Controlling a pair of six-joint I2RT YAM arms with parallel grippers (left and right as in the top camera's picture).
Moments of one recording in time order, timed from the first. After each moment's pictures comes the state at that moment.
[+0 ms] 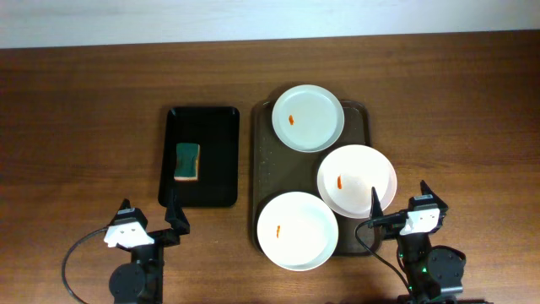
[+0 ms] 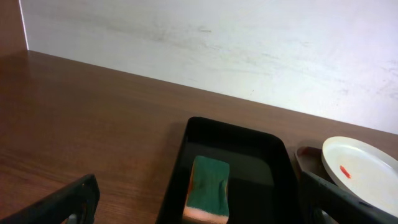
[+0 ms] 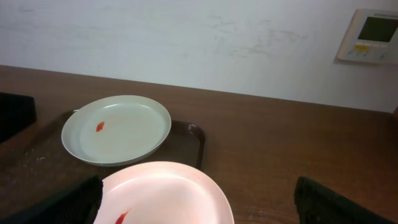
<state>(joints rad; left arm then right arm) 0.01 0.01 0.01 -0.08 -0.07 -0.22 0.04 0.01 0.01 -0.07 -0.03 -0.09</state>
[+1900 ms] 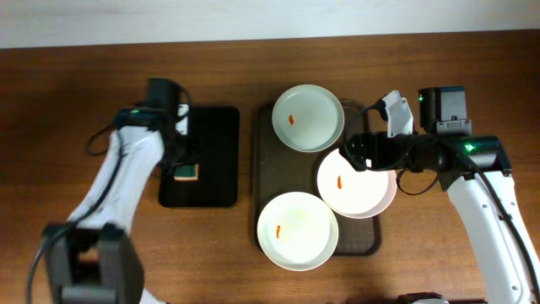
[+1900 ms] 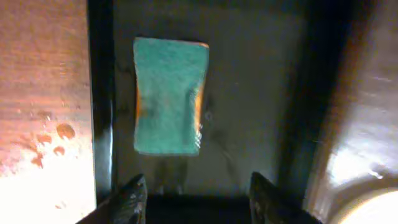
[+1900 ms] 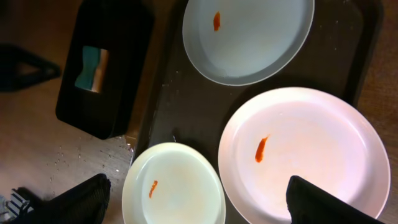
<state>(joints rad) -0.12 1.75 1.37 -0.97 -0.01 -0.17 0.04 1.34 1.25 -0.97 -0.49 0.04</state>
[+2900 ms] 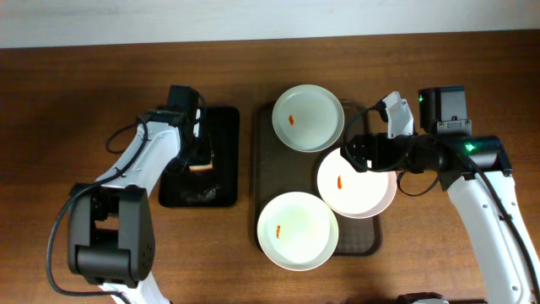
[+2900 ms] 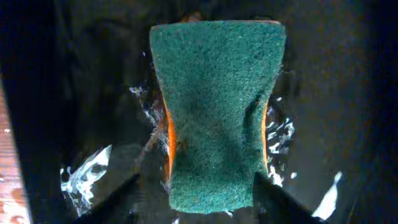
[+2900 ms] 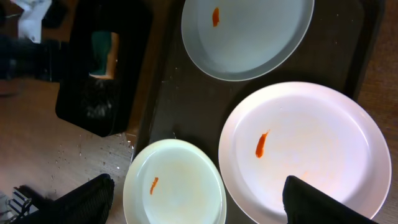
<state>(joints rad) -0.15 1.91 1.32 -0.78 -0.05 -0.17 0.04 1.34 1.26 -0.99 -0.49 0.05</state>
